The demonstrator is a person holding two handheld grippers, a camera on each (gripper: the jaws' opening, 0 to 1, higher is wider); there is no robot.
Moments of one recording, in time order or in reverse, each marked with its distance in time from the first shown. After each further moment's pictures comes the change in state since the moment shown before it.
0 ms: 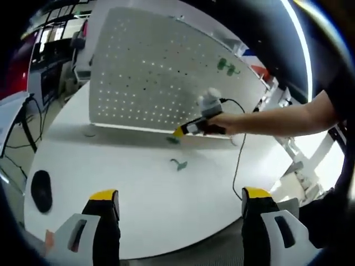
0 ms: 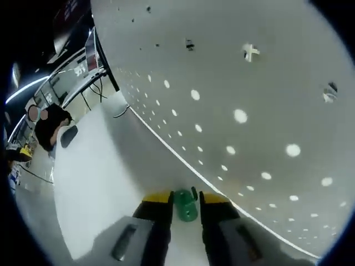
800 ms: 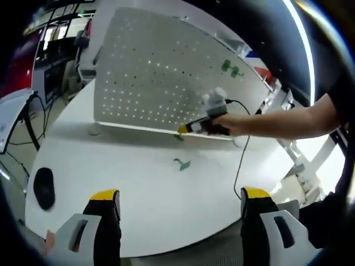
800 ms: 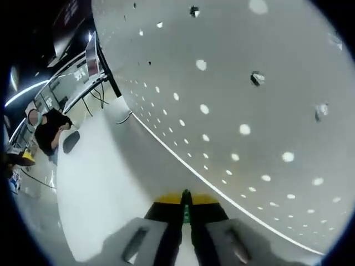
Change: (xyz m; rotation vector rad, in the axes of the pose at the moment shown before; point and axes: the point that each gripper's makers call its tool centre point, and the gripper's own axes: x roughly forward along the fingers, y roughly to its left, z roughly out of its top) left arm -0.006 0.003 0.002 -0.008 -0.005 0.014; right arm -0.026 0.020 0.010 0.028 -0.065 -0.009
